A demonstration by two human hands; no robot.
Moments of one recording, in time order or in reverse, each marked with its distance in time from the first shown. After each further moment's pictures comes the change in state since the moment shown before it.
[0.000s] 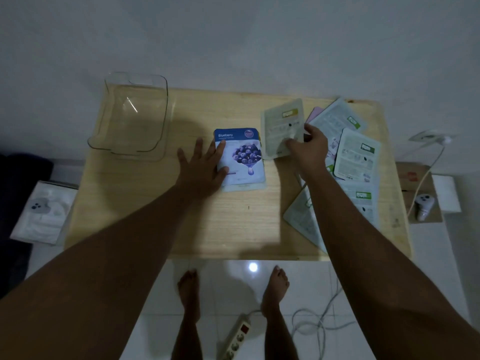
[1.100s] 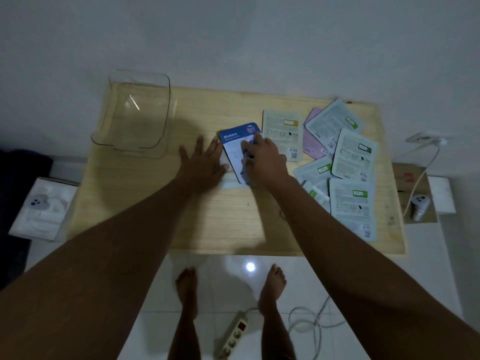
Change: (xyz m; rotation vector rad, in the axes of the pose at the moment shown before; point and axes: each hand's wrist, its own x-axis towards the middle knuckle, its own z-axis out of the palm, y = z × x) left_hand 0.000 0.001 -0.010 0.020 -0.053 0.012; right_hand -0.048 -0.013 0.051 -0.812 -0.485 -0.490
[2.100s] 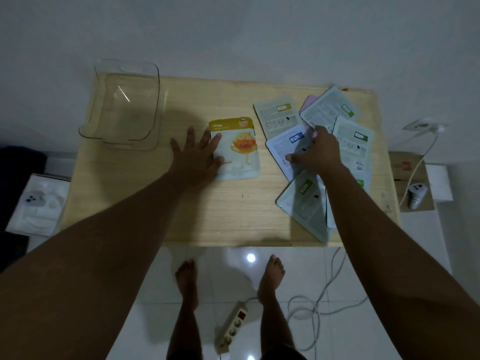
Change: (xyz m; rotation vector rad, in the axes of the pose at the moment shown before) left_hand 0.002 0.001 0.007 0.059 0.028 -0.016; right_hand -0.018 0.120 -0.037 0.242 0.128 0.507
